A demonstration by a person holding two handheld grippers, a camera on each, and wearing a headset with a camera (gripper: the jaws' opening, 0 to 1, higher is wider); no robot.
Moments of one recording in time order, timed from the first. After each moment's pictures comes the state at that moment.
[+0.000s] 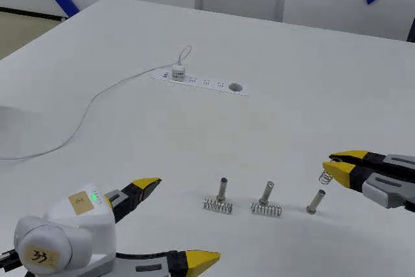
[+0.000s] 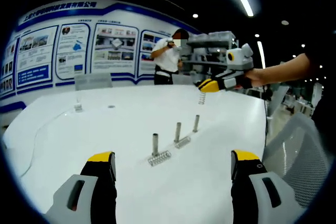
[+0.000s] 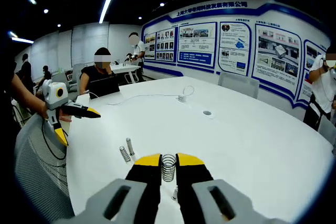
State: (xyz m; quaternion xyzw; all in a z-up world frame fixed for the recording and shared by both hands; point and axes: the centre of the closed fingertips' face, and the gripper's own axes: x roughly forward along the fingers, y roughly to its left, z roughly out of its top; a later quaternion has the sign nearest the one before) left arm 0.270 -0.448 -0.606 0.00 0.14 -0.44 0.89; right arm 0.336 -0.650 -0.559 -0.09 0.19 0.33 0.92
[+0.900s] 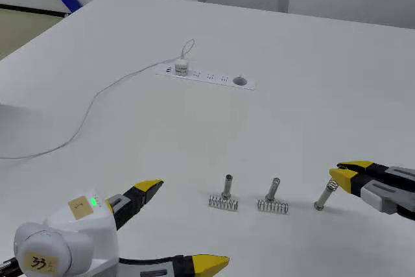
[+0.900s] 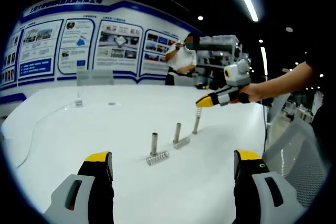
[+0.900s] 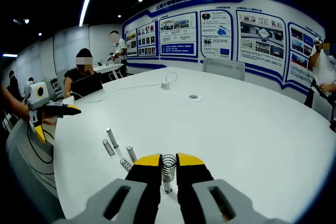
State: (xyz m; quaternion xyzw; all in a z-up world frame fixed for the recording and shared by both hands) left arm 0.272 -0.448 -0.606 -0.02 0.15 -0.43 0.89; right arm 0.353 -0.668 -0.600 -0.06 0.22 0.27 0.93
